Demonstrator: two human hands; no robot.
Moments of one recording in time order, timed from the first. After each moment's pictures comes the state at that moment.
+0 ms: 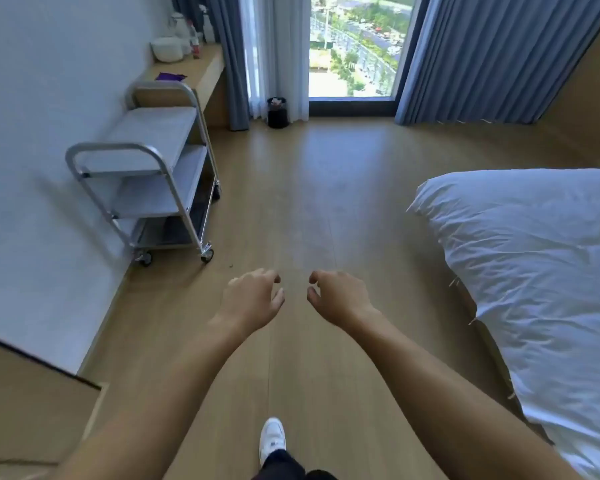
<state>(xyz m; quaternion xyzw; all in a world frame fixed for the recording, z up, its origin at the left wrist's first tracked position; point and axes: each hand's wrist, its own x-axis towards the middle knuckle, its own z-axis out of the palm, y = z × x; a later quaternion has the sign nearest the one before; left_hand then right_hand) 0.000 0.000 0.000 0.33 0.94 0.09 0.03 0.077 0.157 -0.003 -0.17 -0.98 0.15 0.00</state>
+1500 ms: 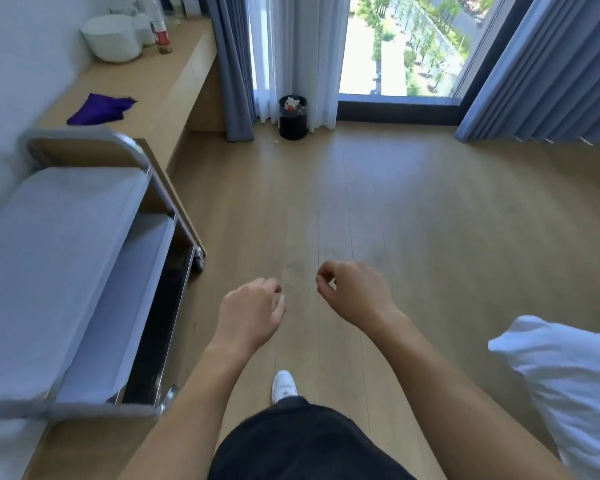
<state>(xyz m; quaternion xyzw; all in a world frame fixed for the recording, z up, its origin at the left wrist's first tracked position) -0.841 0.418 -0.043 0.27 0.95 0.13 0.05 -0.783 0.599 -0.014 -0.15 -0.97 0.21 -0.01</state>
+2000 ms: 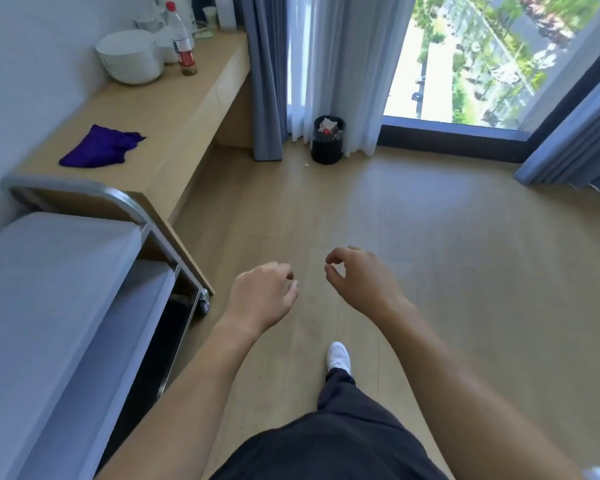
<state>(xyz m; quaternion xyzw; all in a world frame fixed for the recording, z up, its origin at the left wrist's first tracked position) -1.153 0.553 -0.040 0.23 0.96 0.12 0.06 -1.112 0.735 -0.023 -0.09 -0.97 0.24 -0.01</state>
